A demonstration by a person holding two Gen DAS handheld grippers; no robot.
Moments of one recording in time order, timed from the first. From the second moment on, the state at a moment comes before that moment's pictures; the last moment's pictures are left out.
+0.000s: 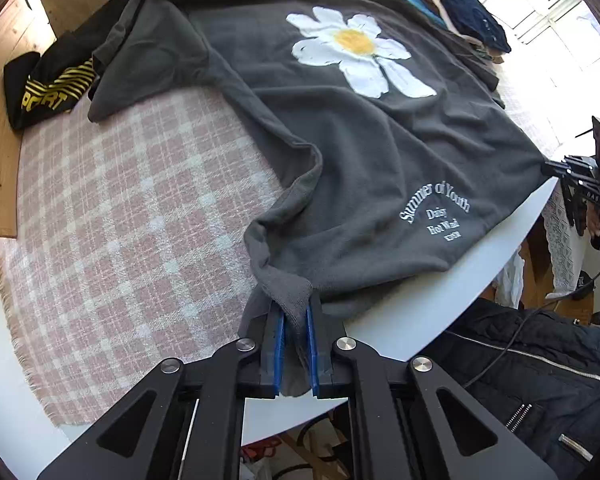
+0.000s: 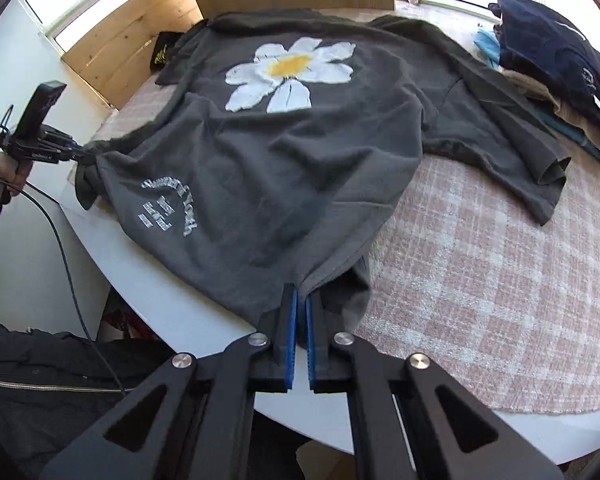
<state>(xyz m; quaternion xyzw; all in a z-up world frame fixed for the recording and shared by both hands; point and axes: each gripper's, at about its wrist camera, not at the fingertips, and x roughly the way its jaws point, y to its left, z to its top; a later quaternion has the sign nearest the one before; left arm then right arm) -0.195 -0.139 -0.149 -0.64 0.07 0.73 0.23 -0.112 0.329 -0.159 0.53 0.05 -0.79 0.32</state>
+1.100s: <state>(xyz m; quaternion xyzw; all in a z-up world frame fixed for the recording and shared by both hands) -0.220 -0.135 -0.159 -0.66 0.09 0.72 0.20 -0.109 0.345 -0.227 0.61 0.05 -0.77 0.19</state>
